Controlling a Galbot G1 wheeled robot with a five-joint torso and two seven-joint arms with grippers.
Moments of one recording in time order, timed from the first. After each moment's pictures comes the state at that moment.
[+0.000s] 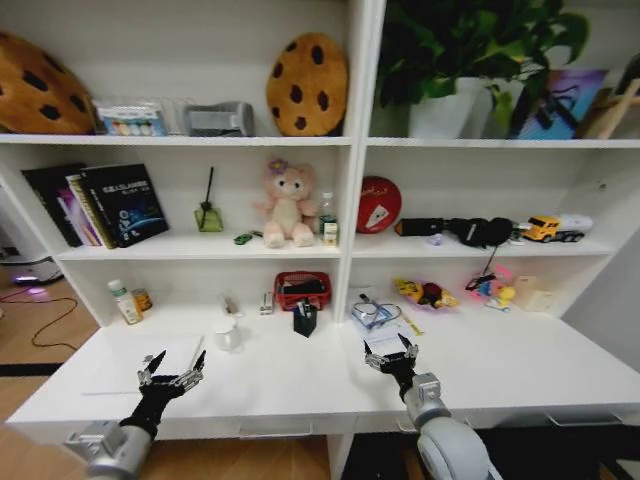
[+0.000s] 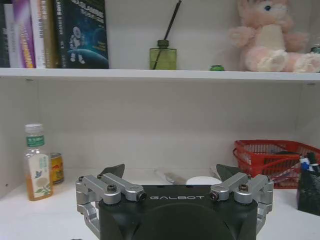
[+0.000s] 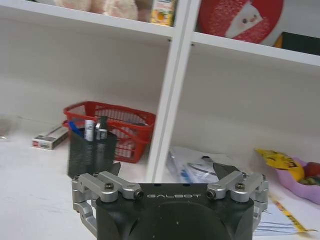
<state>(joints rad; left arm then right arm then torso) 1.83 -1.25 -0.87 -2.28 -0.47 0.14 0.05 -1.51 1.23 0.44 2.18 0.12 -0.37 0.12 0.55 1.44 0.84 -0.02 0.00</state>
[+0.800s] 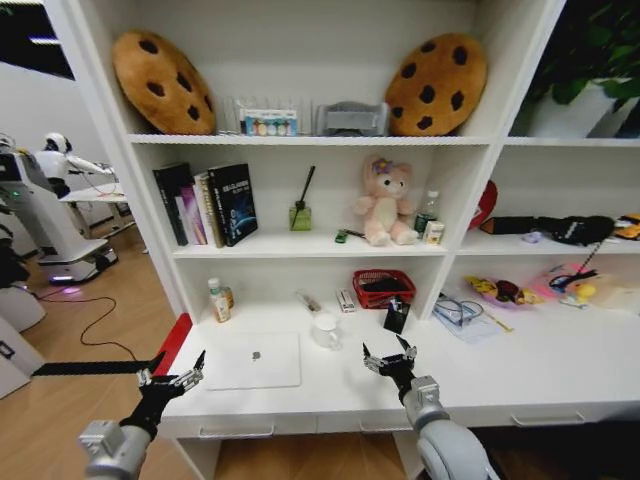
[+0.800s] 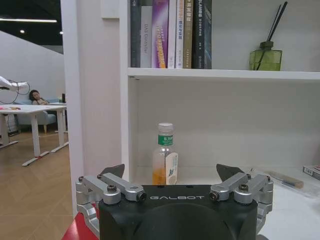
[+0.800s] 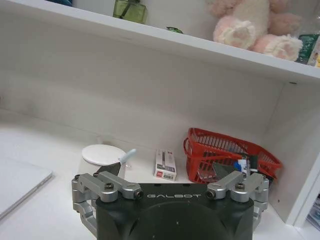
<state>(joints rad) 1.83 -1.25 -0.87 -2.28 -0.47 0.14 0.05 -1.53 1.24 0.45 2.16 0.05 -0.31 0.10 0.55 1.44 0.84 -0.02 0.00</state>
